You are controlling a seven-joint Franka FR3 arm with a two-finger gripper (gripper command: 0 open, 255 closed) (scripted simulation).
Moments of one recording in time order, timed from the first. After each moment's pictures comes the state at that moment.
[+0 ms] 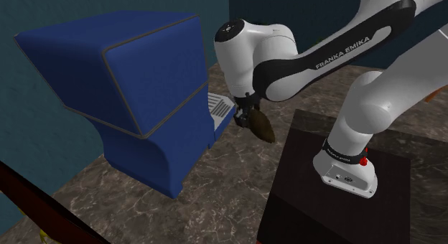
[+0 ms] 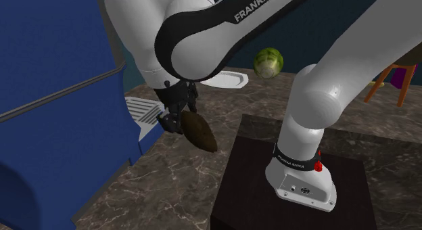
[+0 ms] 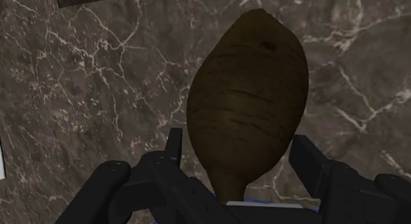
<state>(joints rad) 0.06 -0.52 0.60 -2.60 -0.02 1.96 0.53</state>
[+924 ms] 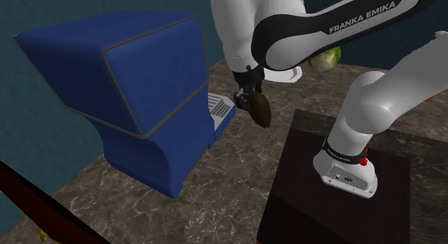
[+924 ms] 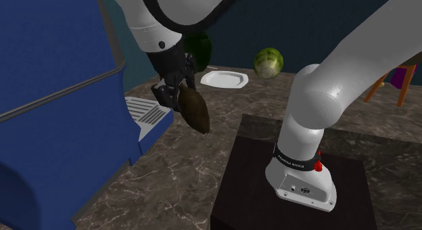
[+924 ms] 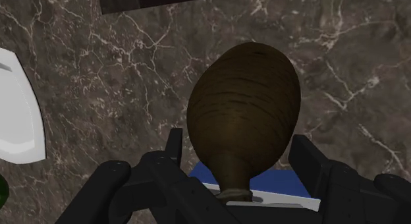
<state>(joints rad) 0.07 -0.59 0.54 -2.47 -0.02 1.76 0.46</state>
